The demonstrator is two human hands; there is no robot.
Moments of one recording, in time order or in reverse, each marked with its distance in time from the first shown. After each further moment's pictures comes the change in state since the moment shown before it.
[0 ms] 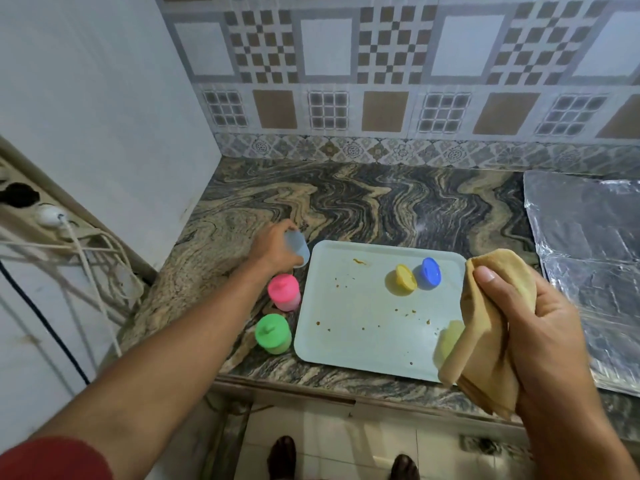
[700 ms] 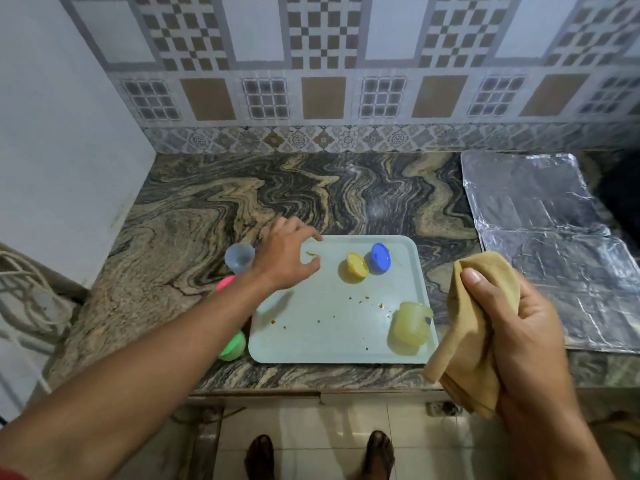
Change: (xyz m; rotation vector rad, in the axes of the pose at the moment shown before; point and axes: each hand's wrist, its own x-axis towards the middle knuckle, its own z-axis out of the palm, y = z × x) left_hand -0.033 0.091 0.046 0.065 -0.007 0.504; right_hand -0.005 0.005 -0.047 0.022 0.138 -0.024
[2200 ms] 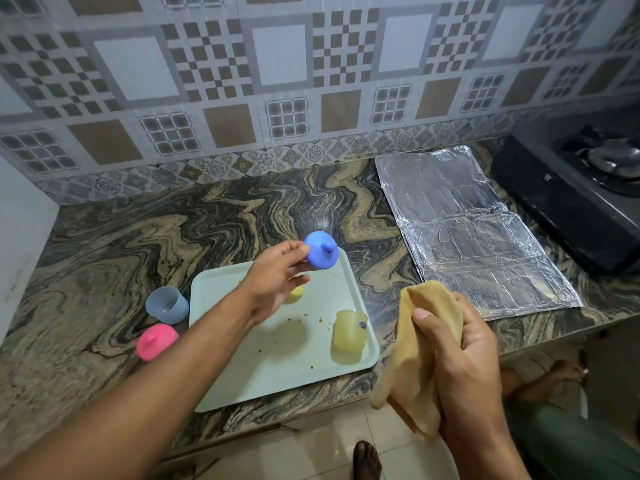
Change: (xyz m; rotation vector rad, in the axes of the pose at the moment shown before) left_hand 0.021 0.132 0.003 -1.417 -0.325 -0.370; right_hand -0.017 0.017 -0.049 0.033 0.160 -0.101
